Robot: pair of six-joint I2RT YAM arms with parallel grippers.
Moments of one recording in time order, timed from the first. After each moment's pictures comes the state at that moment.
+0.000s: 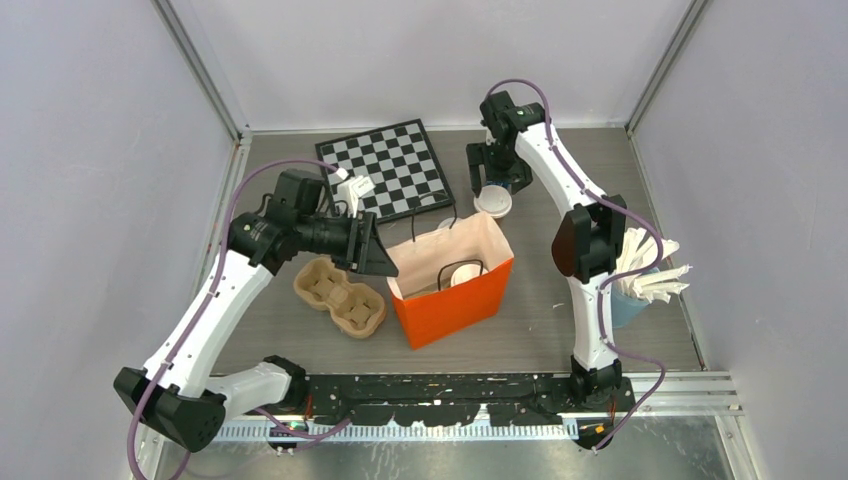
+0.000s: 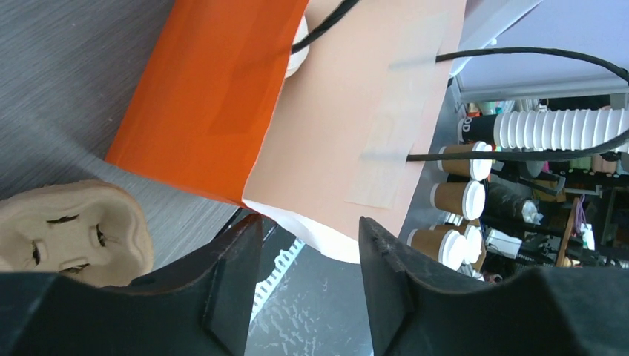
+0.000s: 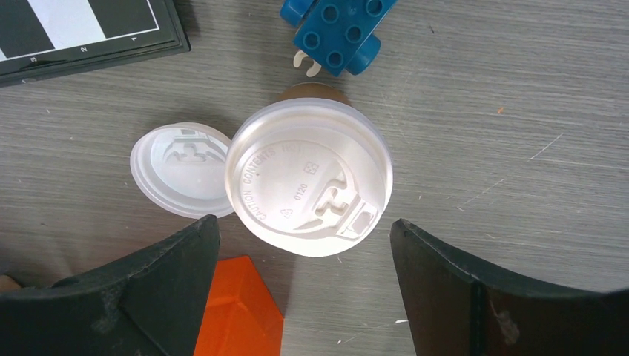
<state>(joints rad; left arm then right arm) -0.43 1.12 1.25 -0.94 0.76 -0.31 0.36 2.20 2.21 -1.24 0.06 0.23</state>
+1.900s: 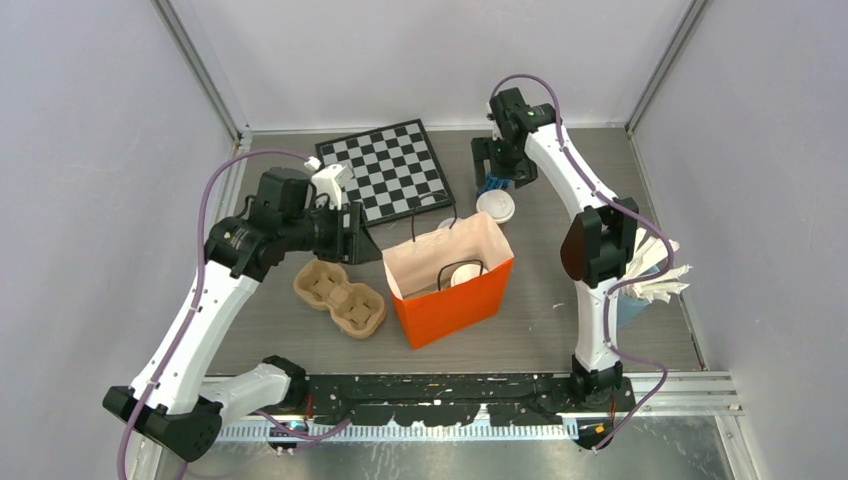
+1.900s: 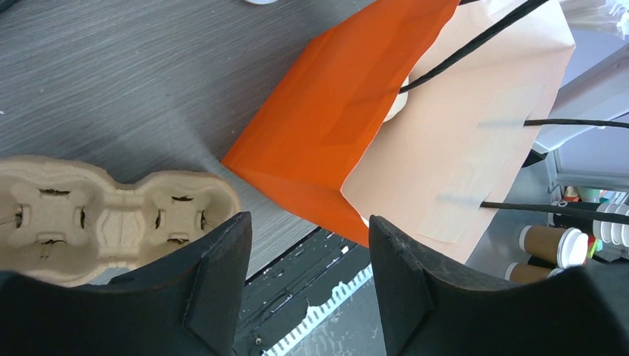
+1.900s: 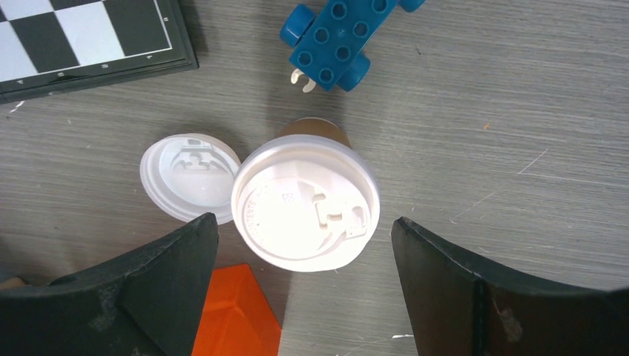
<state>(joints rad) -0.43 1.07 1.32 -0.99 0.41 -0.32 0.33 2.12 2.12 -1.14 0.03 0.21</state>
